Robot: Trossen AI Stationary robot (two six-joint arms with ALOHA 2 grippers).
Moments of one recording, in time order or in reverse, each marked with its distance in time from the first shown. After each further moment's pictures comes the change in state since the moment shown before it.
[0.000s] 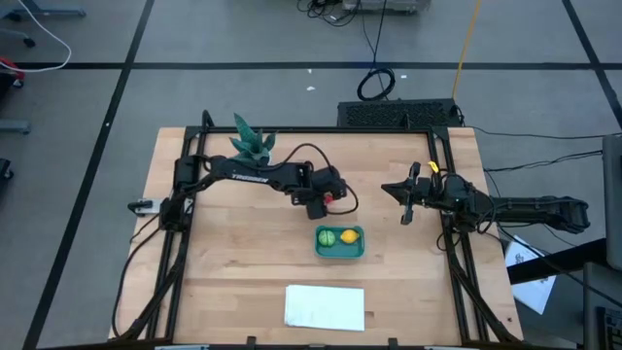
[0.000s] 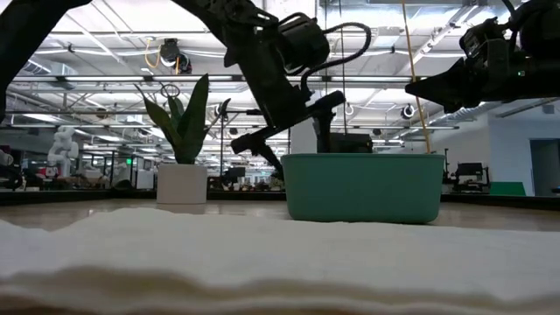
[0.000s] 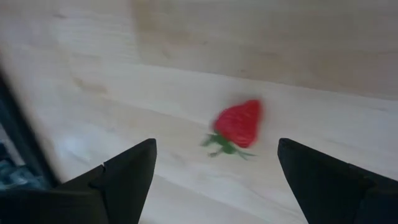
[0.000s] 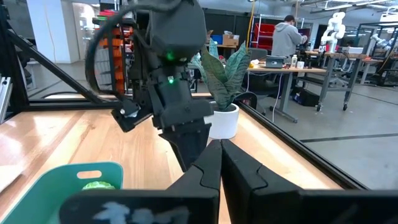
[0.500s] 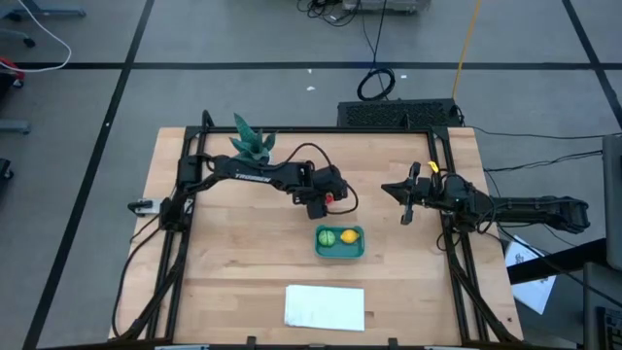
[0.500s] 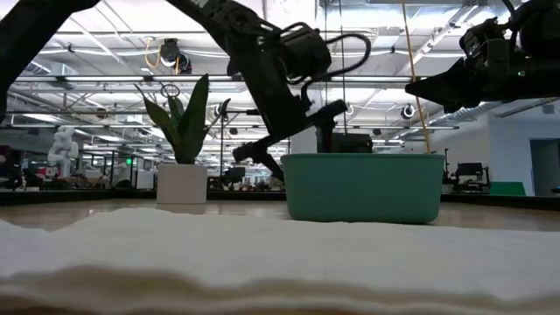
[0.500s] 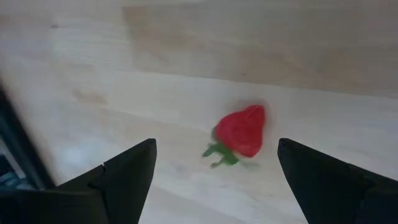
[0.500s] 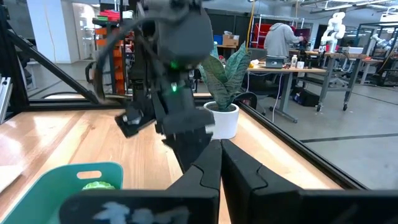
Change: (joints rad) left arm 0.012 0.024 0.002 0.031 0.037 0.051; right arm 0.000 0.000 0.000 0.000 0.000 0.000
